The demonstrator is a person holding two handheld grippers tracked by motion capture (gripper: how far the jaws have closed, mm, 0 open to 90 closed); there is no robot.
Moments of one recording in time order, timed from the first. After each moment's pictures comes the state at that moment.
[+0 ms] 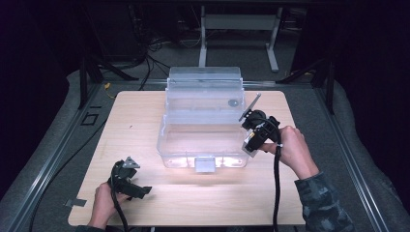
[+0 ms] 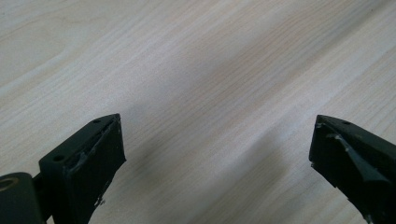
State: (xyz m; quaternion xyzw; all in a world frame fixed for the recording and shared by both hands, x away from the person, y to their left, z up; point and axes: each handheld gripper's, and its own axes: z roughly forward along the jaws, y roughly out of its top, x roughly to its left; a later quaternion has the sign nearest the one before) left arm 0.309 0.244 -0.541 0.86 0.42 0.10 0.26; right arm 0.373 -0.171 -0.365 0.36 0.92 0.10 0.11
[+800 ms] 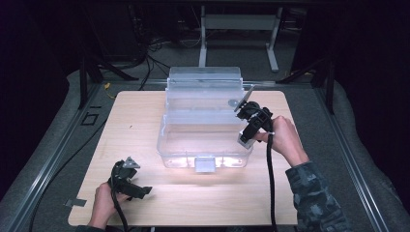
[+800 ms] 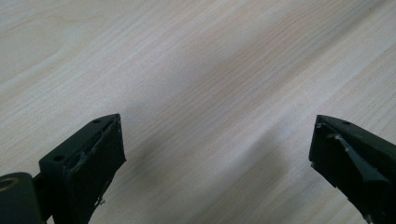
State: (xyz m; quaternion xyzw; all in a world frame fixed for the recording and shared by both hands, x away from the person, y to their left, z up) left arm 0.310 0.244 -0.542 0.87 0.42 0.09 0.26; right arm 0.412 -0.163 -0.375 0.37 0.92 0.10 0.09
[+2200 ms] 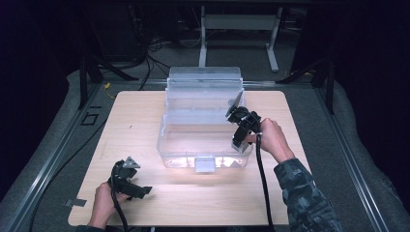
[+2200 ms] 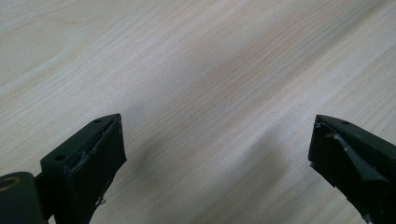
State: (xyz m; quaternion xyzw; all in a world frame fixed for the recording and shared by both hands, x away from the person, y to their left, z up) left arm 0.311 0.245 -0.541 0.87 0.41 0.10 0.26; right arm 0.437 -0.144 -0.417 0.37 0.92 0.07 0.05
